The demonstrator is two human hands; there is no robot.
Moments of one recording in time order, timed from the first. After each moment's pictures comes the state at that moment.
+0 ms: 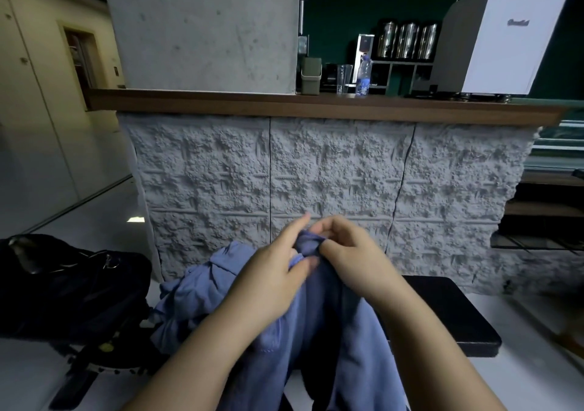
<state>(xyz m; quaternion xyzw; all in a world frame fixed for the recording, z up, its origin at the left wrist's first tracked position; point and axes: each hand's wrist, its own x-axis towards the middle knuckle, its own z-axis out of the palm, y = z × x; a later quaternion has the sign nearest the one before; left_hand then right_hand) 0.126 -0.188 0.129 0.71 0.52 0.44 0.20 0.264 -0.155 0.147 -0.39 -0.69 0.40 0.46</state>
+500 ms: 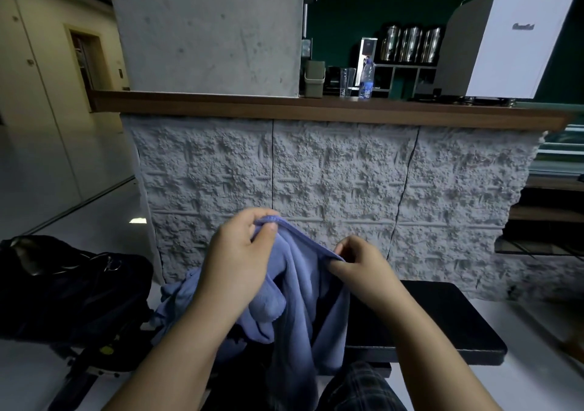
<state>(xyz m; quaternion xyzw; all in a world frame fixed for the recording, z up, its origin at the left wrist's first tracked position) 0.104 -0.189 0.152 0.57 0.53 0.60 0.18 0.281 -0.135 0.122 -0.53 -0.69 0.30 0.39</state>
